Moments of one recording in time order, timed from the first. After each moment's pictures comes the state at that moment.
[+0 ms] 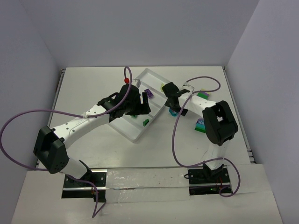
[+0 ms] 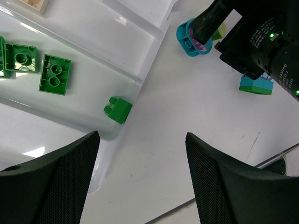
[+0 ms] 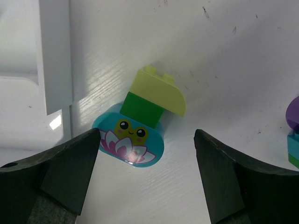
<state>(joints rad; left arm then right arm) -0.78 1.49 1.22 -0.47 -0.10 -0.64 0.46 1.84 1.24 -0.59 0.55 1.01</state>
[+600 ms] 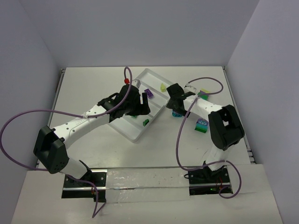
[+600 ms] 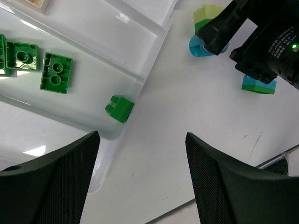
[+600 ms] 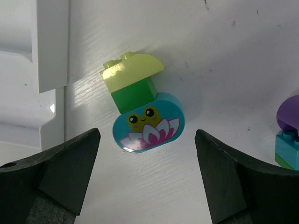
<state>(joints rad) -0.78 1.49 1.22 -0.47 -0.10 -0.64 0.44 1.74 1.14 -0.53 0.46 0.91</state>
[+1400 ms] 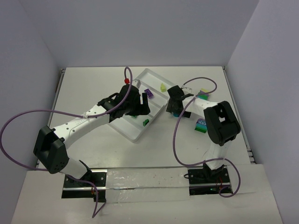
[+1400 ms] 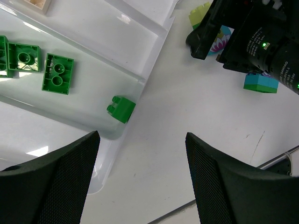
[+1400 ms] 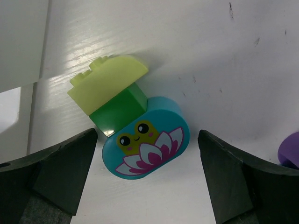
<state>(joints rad) -0.78 1.49 1.22 -0.47 -0.10 -0.63 0.40 1.82 1.10 -0.42 0.38 0.69</state>
